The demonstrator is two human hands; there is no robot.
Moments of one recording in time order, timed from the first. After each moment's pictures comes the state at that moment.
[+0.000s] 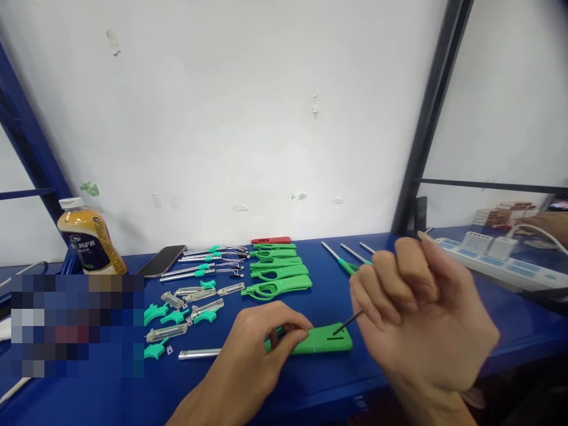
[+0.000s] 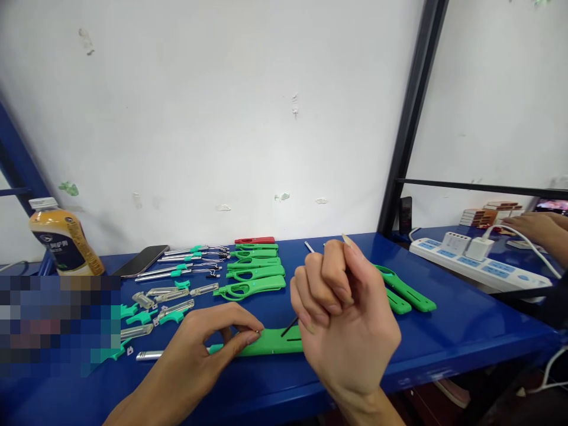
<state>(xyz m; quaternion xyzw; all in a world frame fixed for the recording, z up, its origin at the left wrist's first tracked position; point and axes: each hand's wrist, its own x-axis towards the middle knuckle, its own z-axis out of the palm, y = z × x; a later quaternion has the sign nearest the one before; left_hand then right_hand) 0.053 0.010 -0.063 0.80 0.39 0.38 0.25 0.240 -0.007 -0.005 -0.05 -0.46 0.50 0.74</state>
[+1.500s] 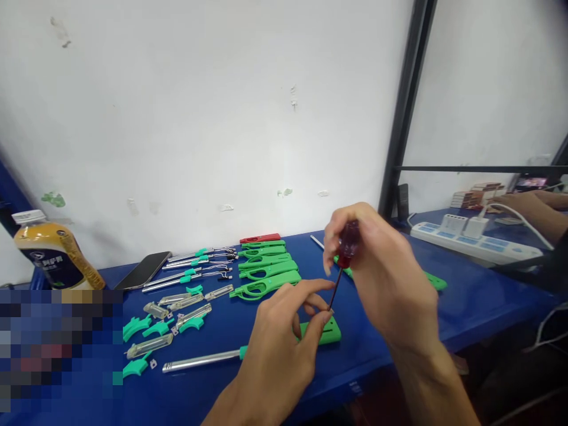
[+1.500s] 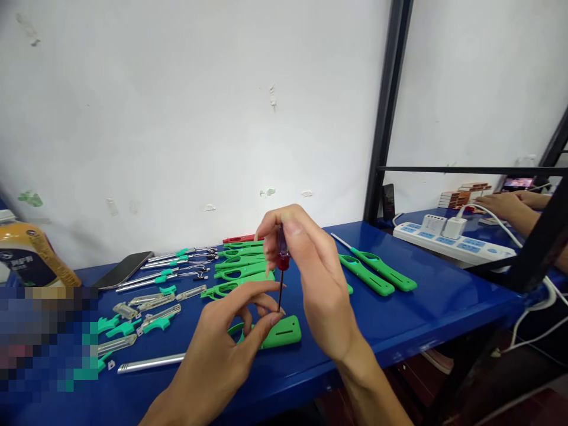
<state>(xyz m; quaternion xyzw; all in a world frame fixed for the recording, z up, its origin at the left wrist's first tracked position) 0.107 0.010 -0.058 0.78 0.36 0.45 0.26 0.258 0.008 0.002 -0.20 -0.63 0.31 0.69</state>
